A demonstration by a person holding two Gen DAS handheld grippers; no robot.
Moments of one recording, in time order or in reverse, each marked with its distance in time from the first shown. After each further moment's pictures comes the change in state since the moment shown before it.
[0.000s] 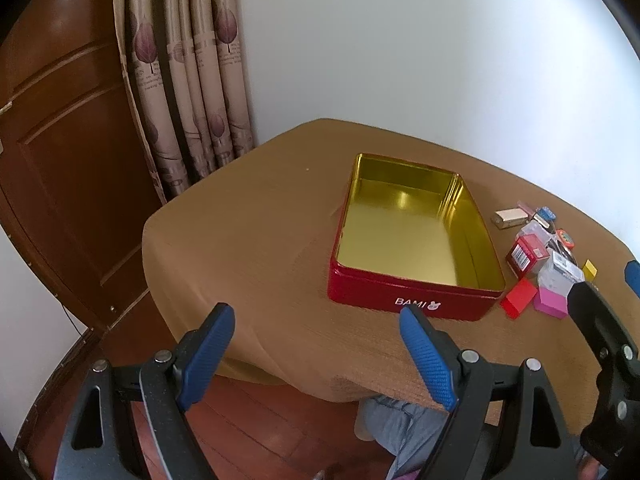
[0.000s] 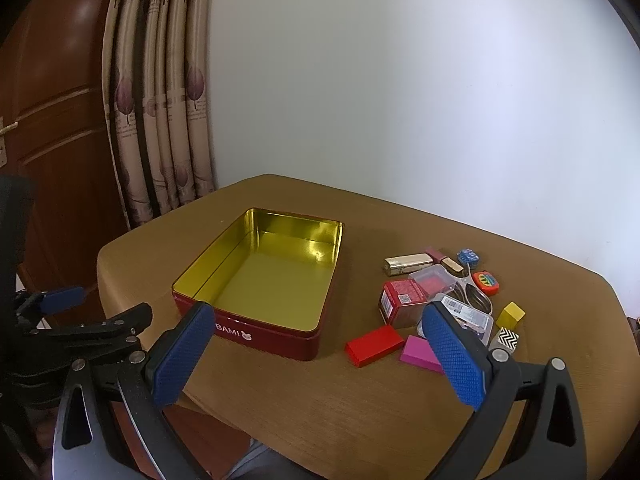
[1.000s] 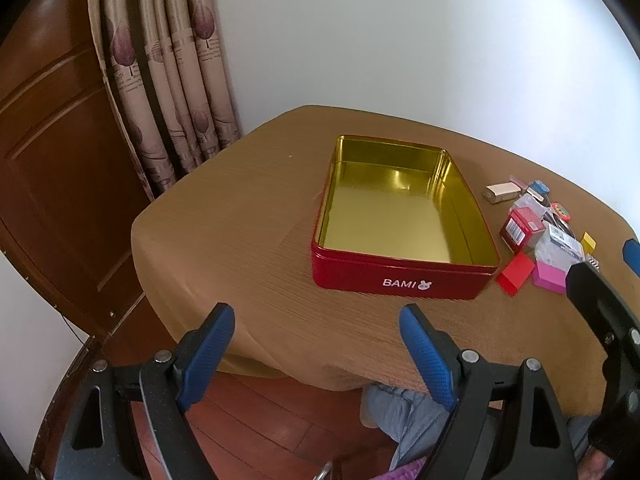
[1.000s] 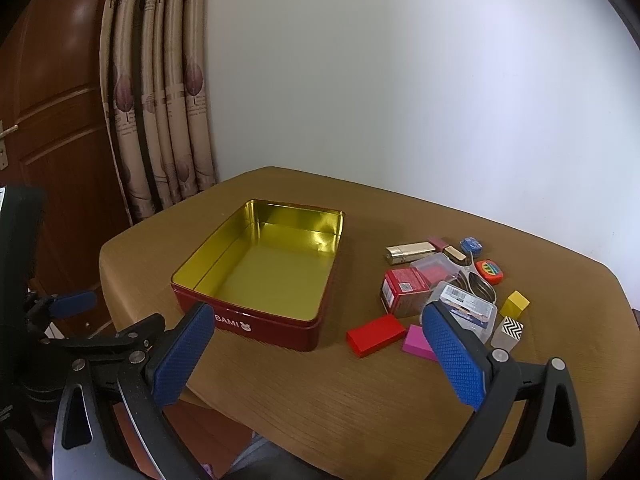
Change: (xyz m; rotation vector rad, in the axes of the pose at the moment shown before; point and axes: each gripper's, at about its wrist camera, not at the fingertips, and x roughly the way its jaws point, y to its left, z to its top) left arm 0.009 -0.020 -0.005 0.072 0.036 -0.014; right arm 0.001 0.000 -0.006 0.012 0.018 0.007
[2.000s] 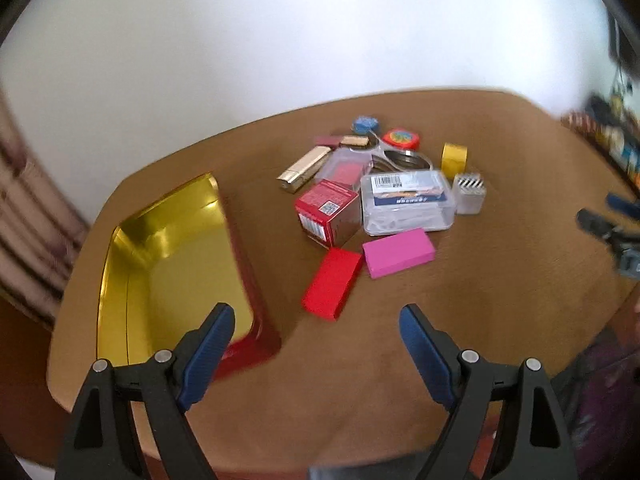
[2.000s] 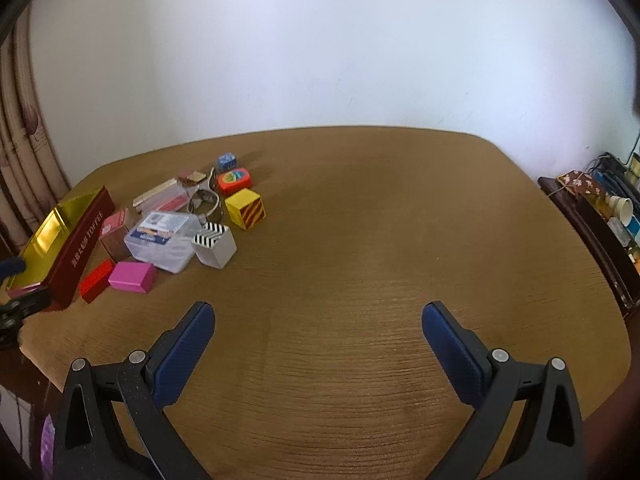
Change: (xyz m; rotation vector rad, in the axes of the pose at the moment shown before) left arm 0.035 -0.192 0.019 0.594 0.017 -0.283; right arm -0.034 -0.267 -0.100 0.366 0.186 -0.316
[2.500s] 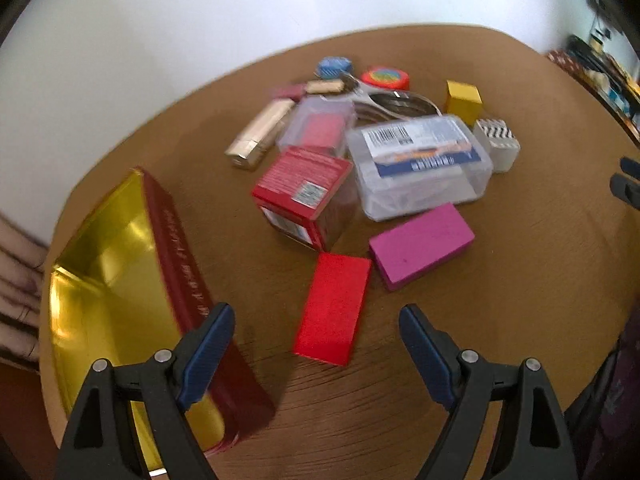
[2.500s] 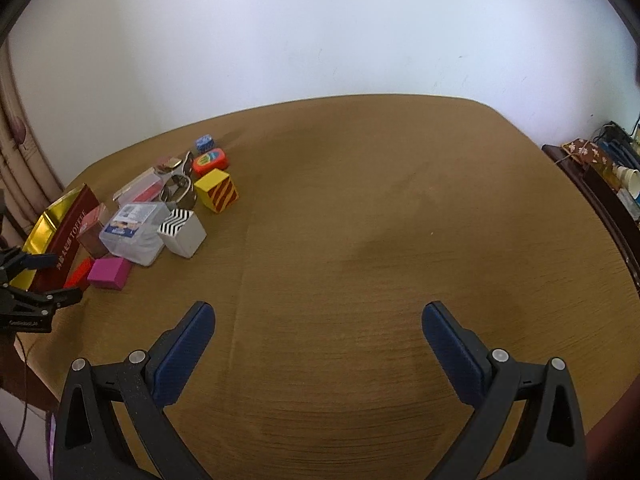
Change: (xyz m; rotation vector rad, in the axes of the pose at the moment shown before) left arm 0.079 0.002 0.023 0.141 0.172 -0.127; right arm 0.029 -0.022 0.000 0.057 0.086 0.016
